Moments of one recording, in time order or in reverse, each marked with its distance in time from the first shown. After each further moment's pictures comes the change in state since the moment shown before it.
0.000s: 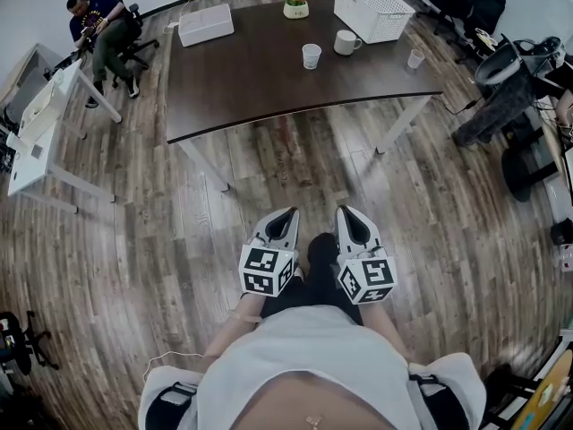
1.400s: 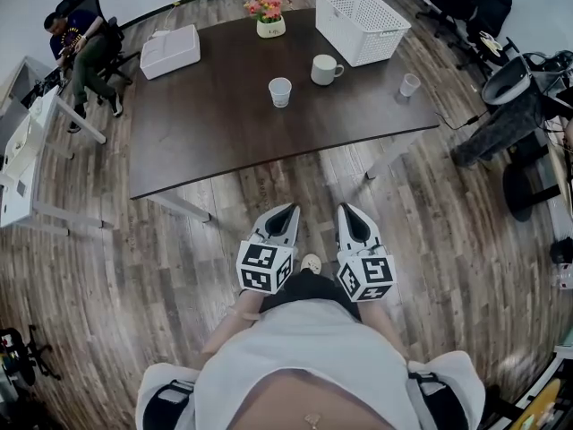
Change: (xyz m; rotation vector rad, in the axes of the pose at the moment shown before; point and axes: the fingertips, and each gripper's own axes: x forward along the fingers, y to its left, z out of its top) left arm 0.234 0.021 0.077 -0.012 0.014 -0.015; right arm 0.153 -0.190 0.044 0.036 0.015 -0.028
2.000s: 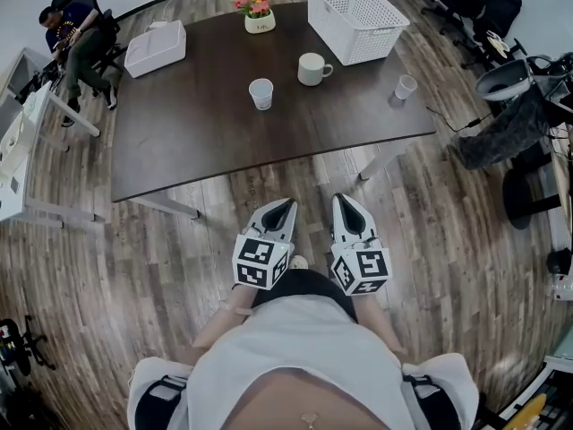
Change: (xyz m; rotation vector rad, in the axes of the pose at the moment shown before) left arm 0.075 -0.015 0.005 0.035 0.036 0.007; right arm 0.040 -0.067 0.015 0.002 -0.021 0.037
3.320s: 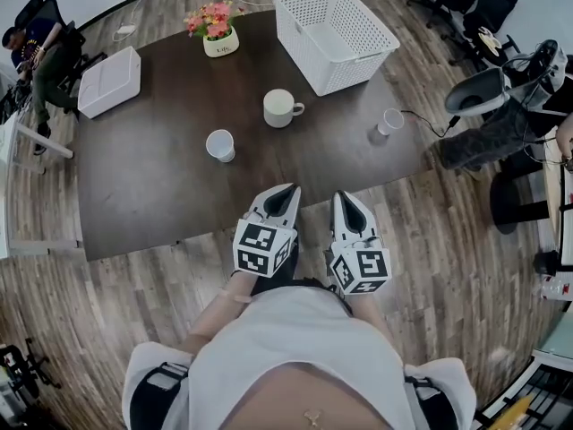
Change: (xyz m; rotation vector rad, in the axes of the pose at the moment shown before) left arm 0.204 0.038 0.093 -0.012 0.003 -0.094; right arm 0.132 -0.142 0.051 -0.007 0.024 -0.100
